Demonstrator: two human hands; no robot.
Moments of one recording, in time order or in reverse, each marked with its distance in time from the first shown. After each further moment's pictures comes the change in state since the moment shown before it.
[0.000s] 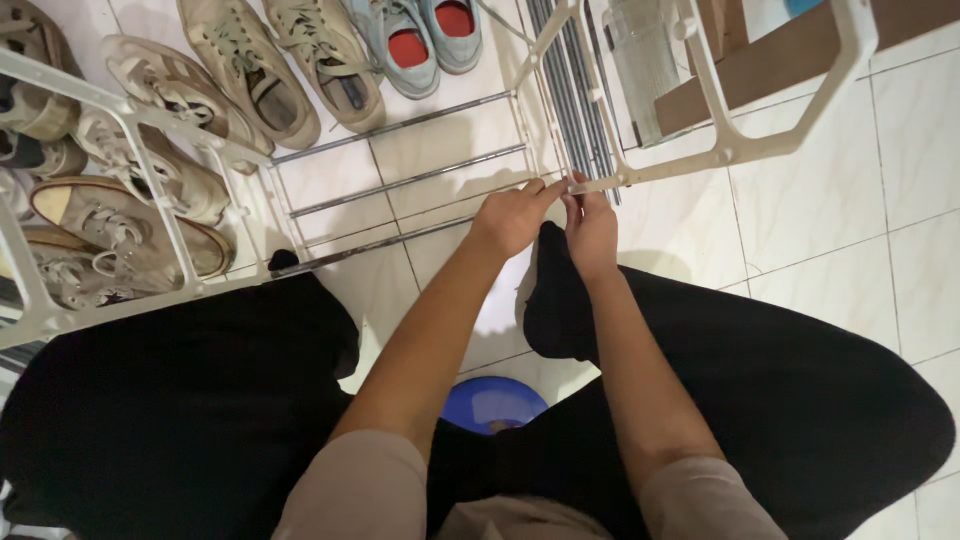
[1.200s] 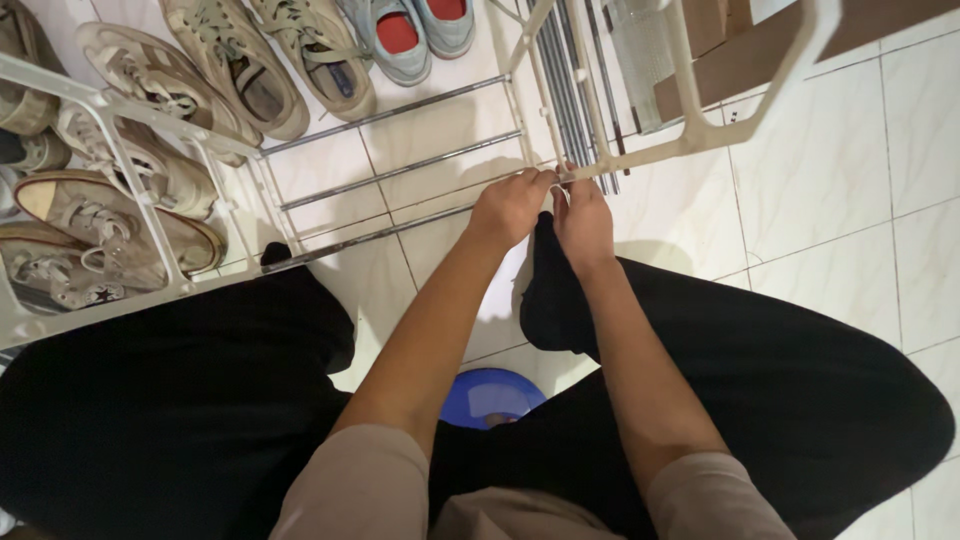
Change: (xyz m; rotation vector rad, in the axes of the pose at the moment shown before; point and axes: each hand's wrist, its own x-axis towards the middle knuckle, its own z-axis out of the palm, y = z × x) left_hand -0.001 0.000 0.017 -0.054 0.338 0.080; right_hand -0.001 -0.004 -0.002 -0.175 -0.059 -0.125
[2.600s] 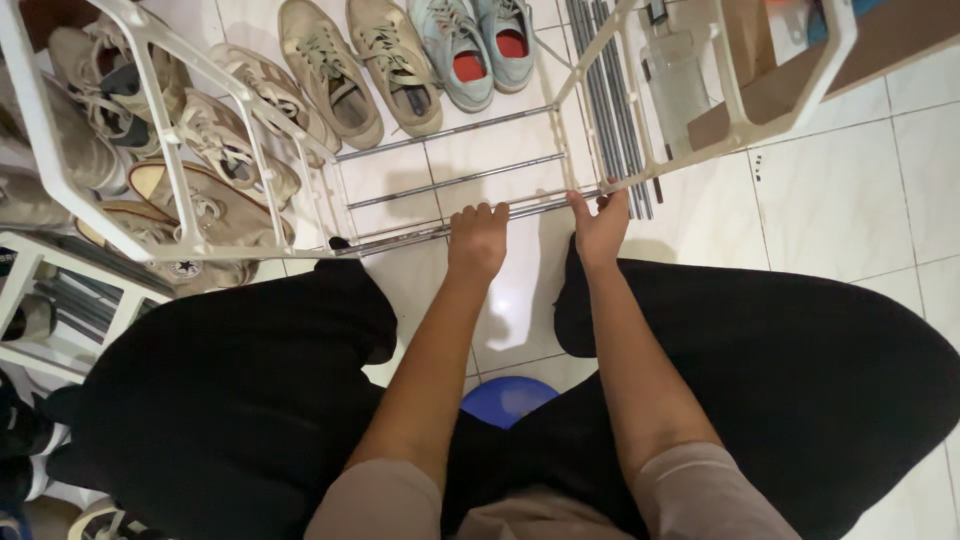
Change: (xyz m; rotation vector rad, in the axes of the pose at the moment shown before) left_hand -0.086 -0.040 -0.045 0.517 0.269 -0.155; right_hand 0.008 -0.012 0.048 0.305 0.224 0.344
